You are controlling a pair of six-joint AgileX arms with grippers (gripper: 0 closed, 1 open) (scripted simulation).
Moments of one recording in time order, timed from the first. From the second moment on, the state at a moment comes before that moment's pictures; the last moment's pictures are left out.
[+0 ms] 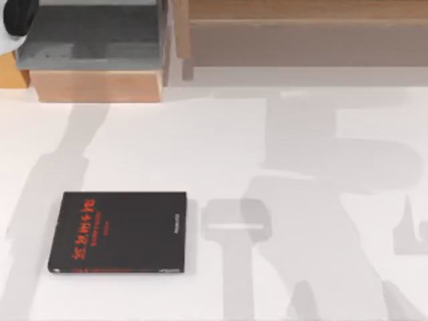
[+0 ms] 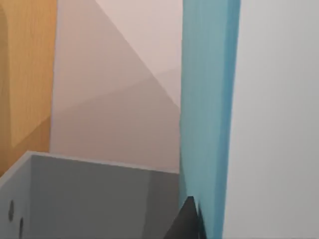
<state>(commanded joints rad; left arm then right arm) -0.17 1.94 1.44 0.63 -0.15 -0.11 0.00 0.00 0.00 0.00 0.00 0.00</state>
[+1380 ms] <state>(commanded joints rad) -0.58 1.41 1.01 0.45 -0.56 0.68 0.00 0.00 0.00 0.00 0.00 0.00</state>
